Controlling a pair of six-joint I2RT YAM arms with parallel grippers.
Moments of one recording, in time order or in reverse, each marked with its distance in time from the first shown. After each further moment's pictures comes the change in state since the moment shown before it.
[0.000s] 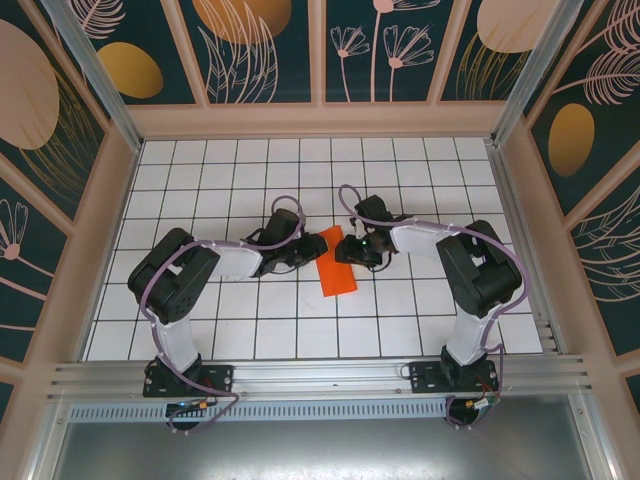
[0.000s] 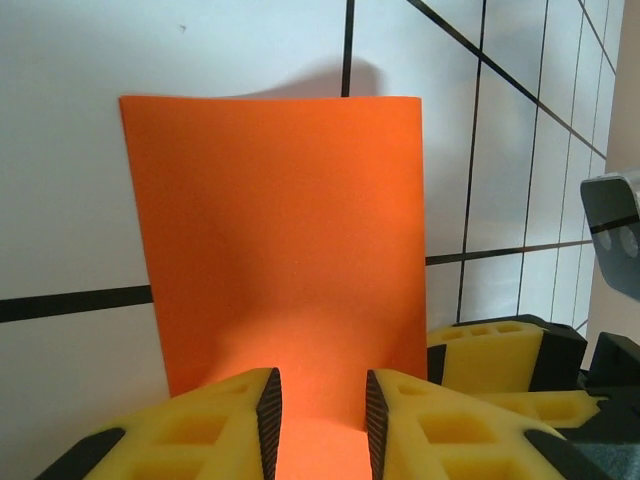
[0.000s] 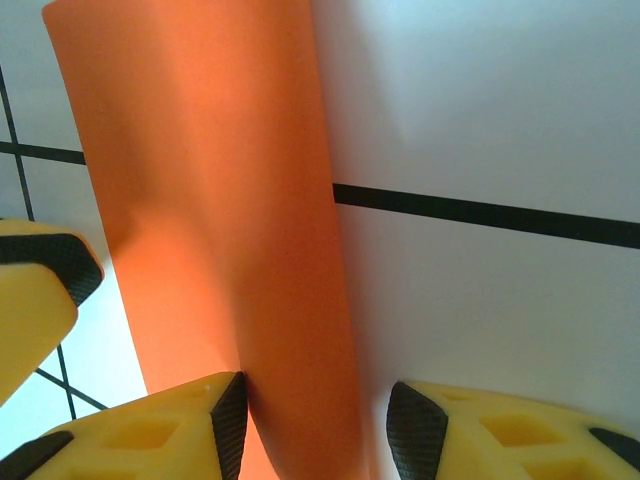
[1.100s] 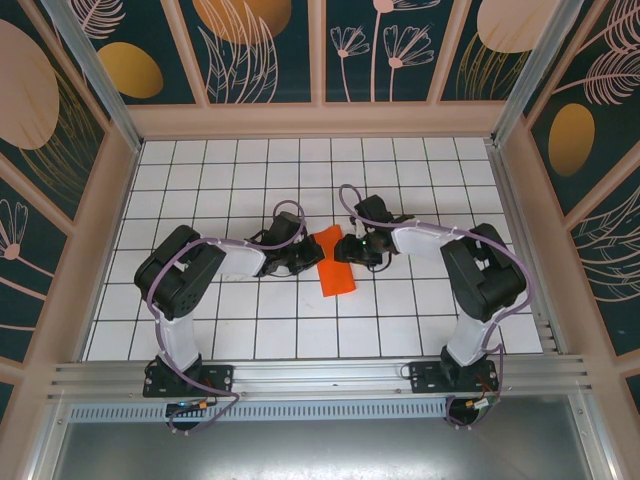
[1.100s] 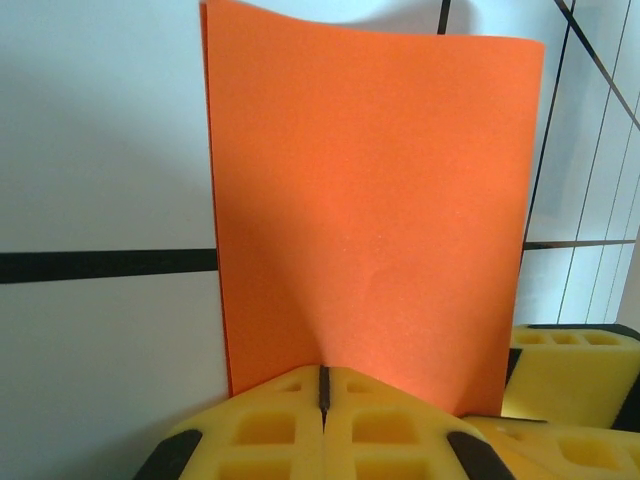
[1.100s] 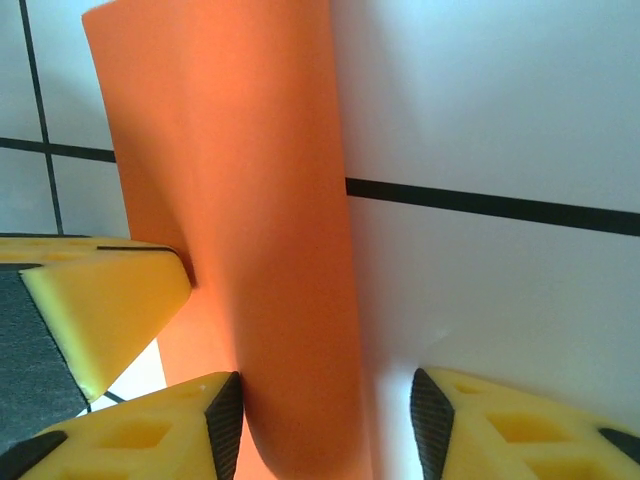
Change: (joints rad) left arm -0.007 0.044 0.013 -0.058 0.008 -0.039; right arm 0.004 -0.079 -0.004 -0.010 0.026 0.008
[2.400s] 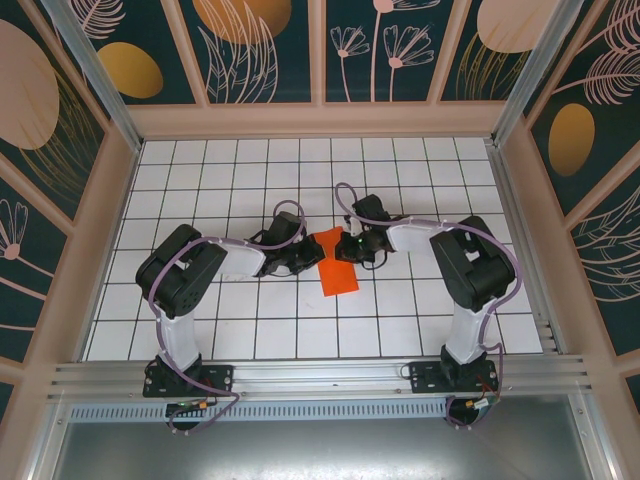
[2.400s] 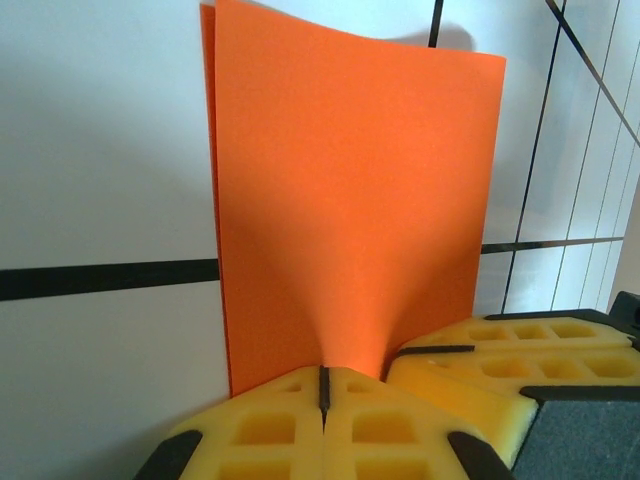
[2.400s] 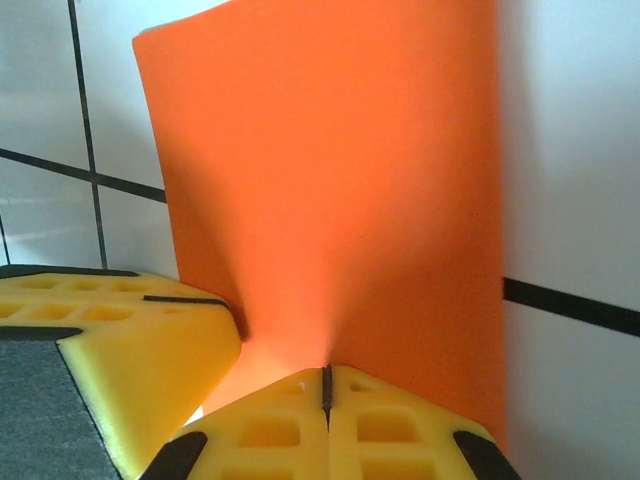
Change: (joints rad) left arm 0.005 0.021 -0.004 0.028 0.020 -0.003; right arm -0.017 0.101 0.018 0.114 -0.116 -0.003
